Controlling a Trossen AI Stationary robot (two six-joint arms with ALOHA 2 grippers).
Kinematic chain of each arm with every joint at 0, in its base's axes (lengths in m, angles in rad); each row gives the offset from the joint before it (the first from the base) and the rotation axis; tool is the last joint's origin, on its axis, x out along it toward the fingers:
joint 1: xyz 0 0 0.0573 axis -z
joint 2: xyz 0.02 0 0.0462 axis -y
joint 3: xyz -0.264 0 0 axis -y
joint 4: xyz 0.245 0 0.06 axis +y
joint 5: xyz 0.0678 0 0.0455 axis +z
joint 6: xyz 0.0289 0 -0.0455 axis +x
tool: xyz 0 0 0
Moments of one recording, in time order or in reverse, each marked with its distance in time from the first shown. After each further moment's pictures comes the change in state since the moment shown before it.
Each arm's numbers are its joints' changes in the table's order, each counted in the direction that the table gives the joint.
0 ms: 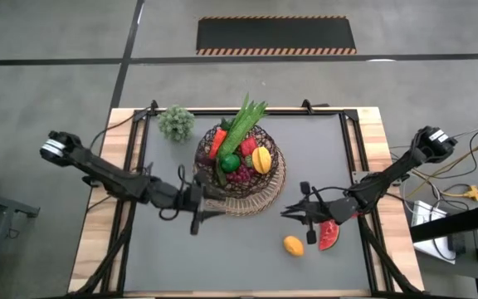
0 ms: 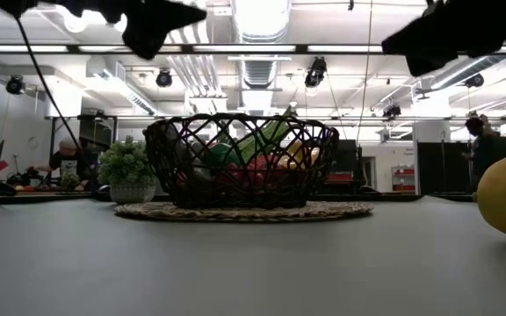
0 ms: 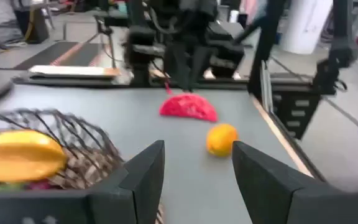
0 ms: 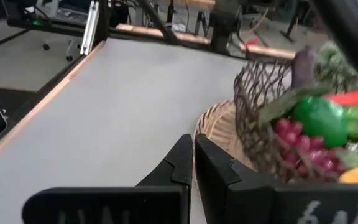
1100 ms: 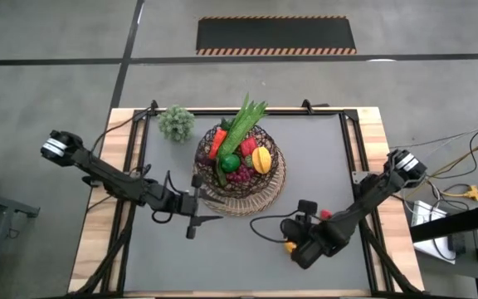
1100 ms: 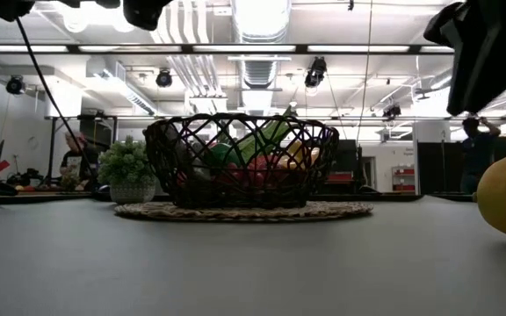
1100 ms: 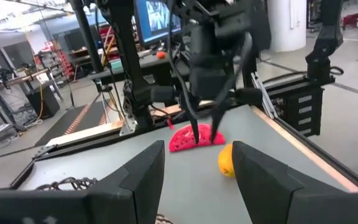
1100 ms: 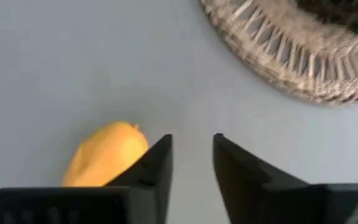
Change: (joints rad) left arm 0.047 -0.002 -0.059 -0.214 0.000 0.344; right arm -0.098 -0.498 0.815 1.421 0.086 0.747
